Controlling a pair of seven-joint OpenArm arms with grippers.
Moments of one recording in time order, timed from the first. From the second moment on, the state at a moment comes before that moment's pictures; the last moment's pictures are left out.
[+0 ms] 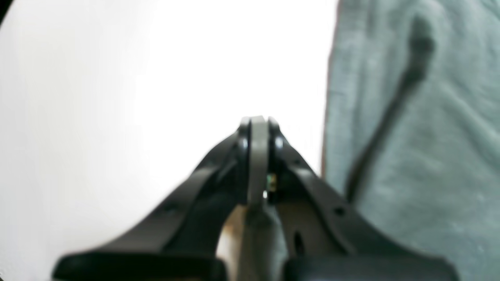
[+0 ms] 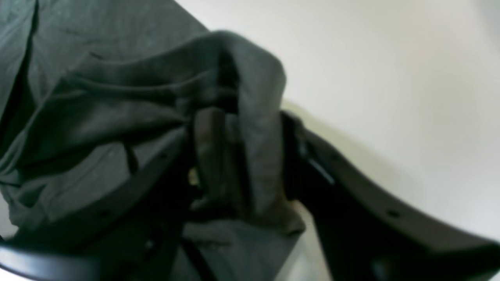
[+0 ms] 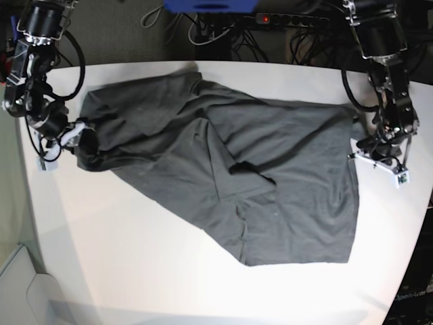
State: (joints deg) left arm -2.9 -15.8 -20.1 78.0 -13.5 -0.8 40.4; right arm -4.6 16.5 24.4 81.8 34.1 34.6 -46.9
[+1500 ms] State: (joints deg) left arm -4.0 -11.3 -11.4 75.7 -13.0 -0.6 36.6; right arm 7.3 8.5 -13.0 78.5 34.1 34.4 -46.4
